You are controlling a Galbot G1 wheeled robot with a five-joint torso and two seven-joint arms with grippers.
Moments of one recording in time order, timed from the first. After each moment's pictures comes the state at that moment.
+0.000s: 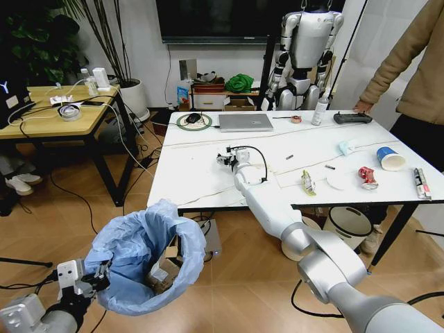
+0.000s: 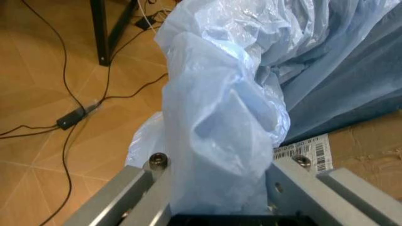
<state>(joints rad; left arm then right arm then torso) 1.99 -1.29 -0.93 -2.47 -0.79 0.46 -0.14 -0.21 1.61 -0.05 0.60 0.40 -0.14 0.13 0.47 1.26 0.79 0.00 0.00</state>
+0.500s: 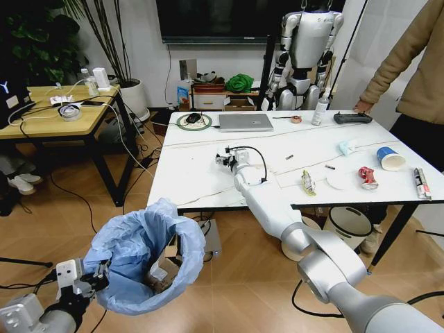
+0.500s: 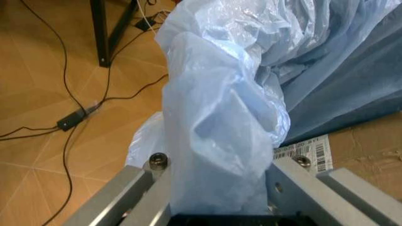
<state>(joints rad) 2.00 -1.29 -0.94 -2.47 -0.80 0.46 -0.14 -0.20 1.61 -0.05 0.59 0.40 -0.12 0.10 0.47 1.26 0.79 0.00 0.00</state>
